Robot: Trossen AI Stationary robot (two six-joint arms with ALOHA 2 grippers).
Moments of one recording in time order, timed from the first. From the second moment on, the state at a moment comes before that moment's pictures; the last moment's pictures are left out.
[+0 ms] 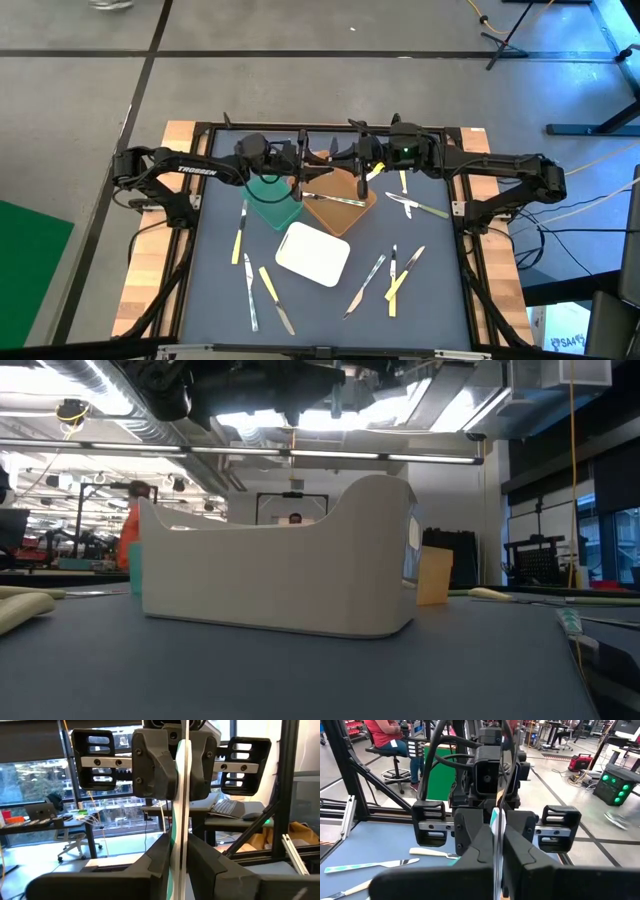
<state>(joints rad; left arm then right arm) 0.28 1.51 0.82 0.86 0.32 0.03 -0.16 1.37 1.19 0.02 -0.17 -0.14</state>
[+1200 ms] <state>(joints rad) 0.28 1.51 0.82 0.26 0.27 0.00 -0.22 1.50 1.19 -0.31 -0.03 -0.01</state>
